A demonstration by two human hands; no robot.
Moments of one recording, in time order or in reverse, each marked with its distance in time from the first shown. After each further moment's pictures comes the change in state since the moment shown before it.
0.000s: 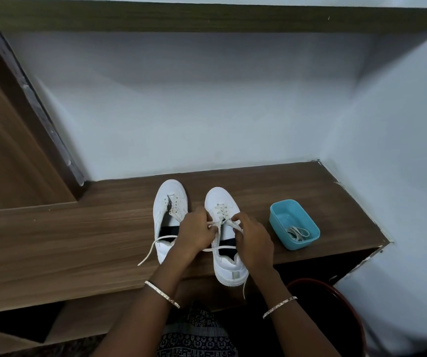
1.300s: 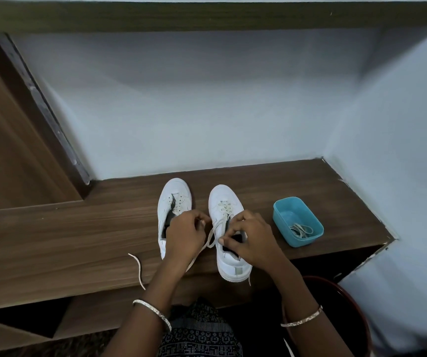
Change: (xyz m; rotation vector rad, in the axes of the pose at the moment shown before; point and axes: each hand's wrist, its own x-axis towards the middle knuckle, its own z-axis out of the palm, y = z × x) left_hand -0.031 -0.012 -0.014 -0.153 0.261 0.008; right_hand -0.008 -0.026 -0.051 0.132 -0.260 -0.197
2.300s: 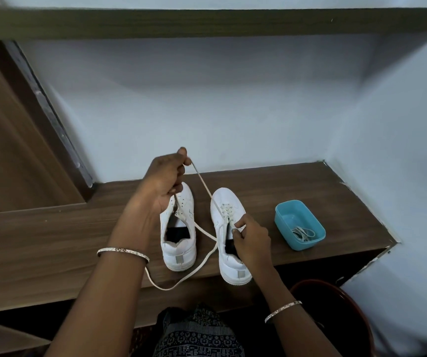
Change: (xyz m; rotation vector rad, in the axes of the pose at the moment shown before) left_hand 0.071 0.060 -0.097 -0.856 -0.103 -0.299; right_hand 0.014 0.005 0.038 0.120 0.197 0.385
